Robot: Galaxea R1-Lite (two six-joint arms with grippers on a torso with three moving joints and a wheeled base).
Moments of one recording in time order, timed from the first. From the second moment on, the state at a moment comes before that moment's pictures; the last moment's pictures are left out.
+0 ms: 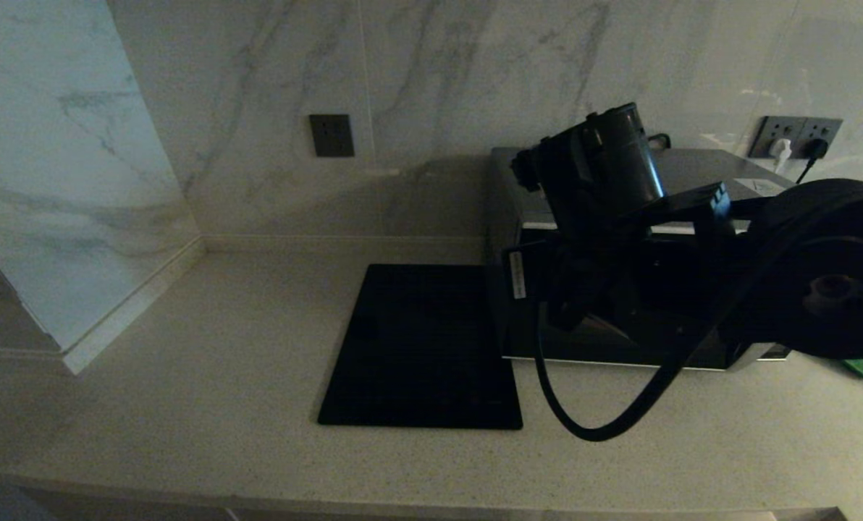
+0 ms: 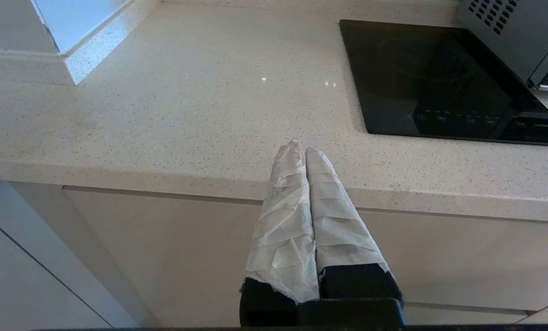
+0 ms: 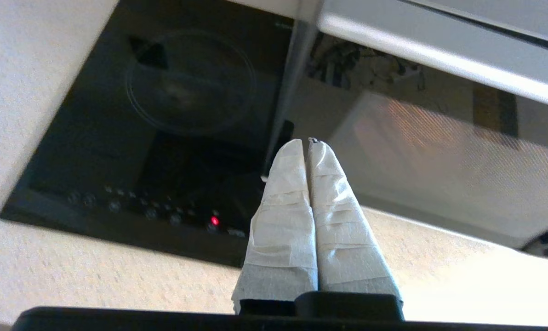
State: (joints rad) left arm 0.00 0.00 0.00 -0.01 0.02 -0.07; right arm 0.82 1.83 -1.51 0.20 -0.72 0.22
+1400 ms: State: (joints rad) left arm 0.00 0.00 0.00 -0.01 0.02 -0.07; right arm 0.76 1.92 -1.55 0.13 -0.75 0.23
